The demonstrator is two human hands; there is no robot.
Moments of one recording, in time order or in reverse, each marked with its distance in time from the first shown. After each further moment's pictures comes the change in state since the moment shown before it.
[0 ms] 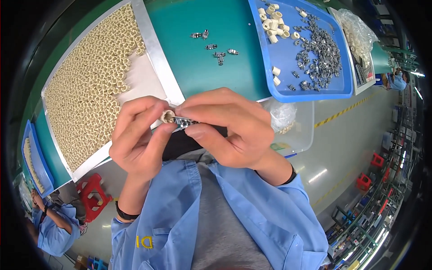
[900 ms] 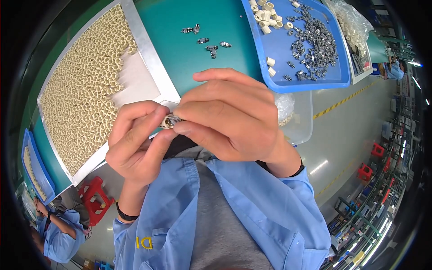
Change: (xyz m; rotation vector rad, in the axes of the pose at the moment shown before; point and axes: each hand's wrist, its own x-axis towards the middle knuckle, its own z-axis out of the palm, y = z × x) left_hand -0.002 0.012 0.001 0.076 -0.070 -0.001; right_hand 0.012 -0.001 -0.011 -0.277 -0.066 -0.231
